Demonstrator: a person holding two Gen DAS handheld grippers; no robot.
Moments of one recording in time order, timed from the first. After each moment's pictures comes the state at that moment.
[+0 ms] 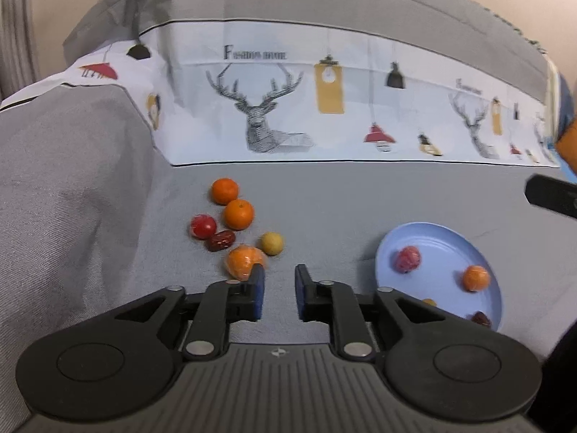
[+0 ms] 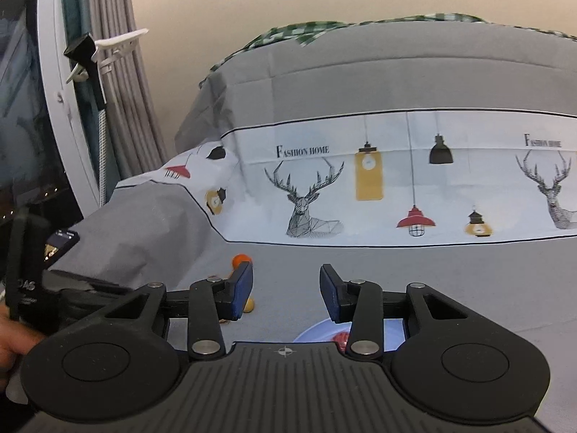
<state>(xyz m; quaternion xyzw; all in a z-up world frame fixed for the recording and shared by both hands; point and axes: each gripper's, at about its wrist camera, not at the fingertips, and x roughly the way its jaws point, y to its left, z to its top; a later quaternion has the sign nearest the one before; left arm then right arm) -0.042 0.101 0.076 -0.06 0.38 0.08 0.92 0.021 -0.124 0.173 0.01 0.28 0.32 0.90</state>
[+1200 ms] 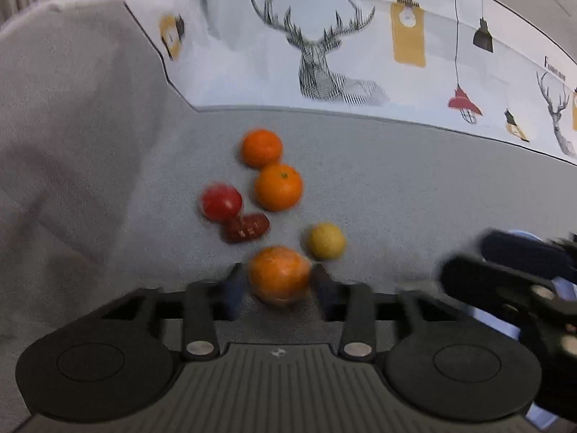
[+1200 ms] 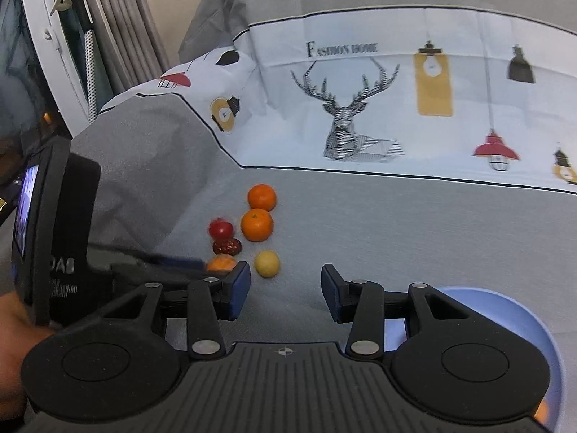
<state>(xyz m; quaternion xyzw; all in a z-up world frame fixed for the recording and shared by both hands) 0.049 0.132 0.000 -0.09 0.45 0.15 0.87 0.096 -0.011 0.076 -0.01 0.39 0.36 0.85</state>
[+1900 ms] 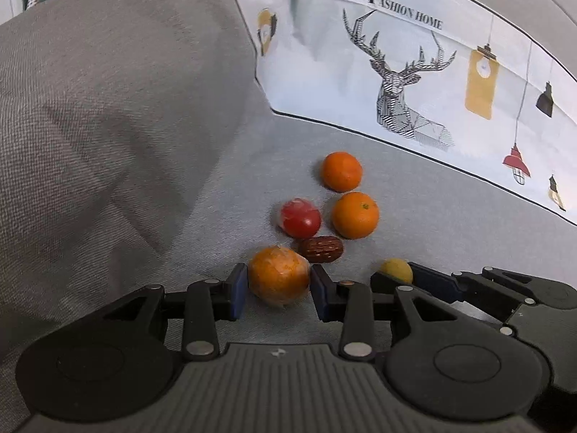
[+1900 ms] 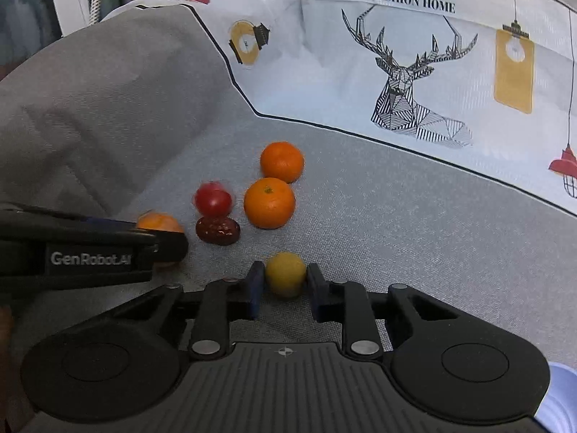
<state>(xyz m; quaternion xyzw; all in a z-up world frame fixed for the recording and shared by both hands) 0.035 0.174 0.013 -0.16 0.43 0.24 0.86 0.134 0.065 0.016 -0.11 0.42 0.38 0.81</state>
